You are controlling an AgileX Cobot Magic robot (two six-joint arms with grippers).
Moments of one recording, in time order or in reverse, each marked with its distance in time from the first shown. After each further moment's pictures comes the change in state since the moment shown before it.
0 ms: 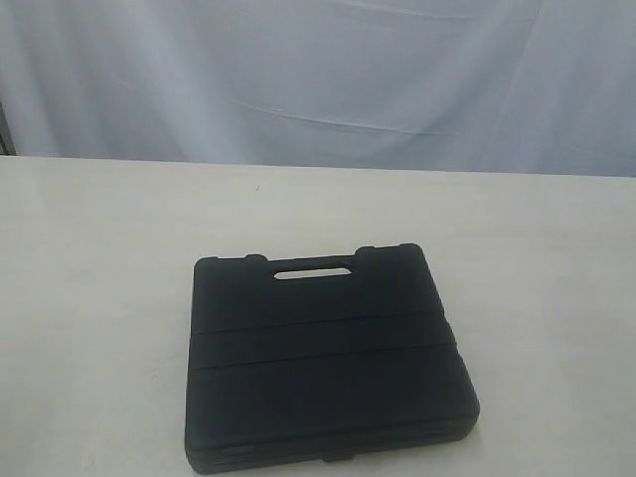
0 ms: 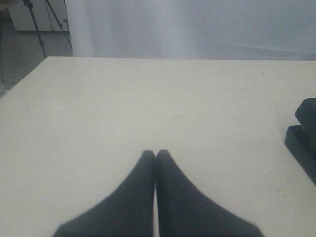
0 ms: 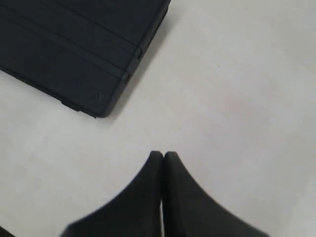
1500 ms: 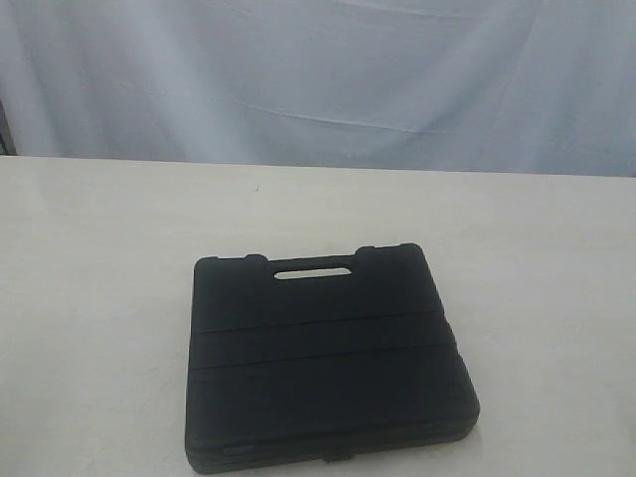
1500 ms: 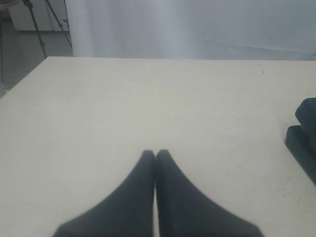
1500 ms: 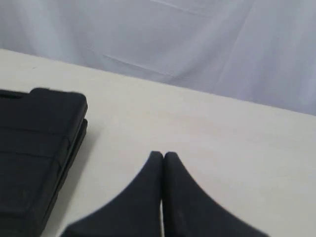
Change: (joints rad) left arm 0.000 0.000 0.000 0.000 0.000 0.000; right arm -0.119 -0.880 1.116 -0.054 -1.121 0.285
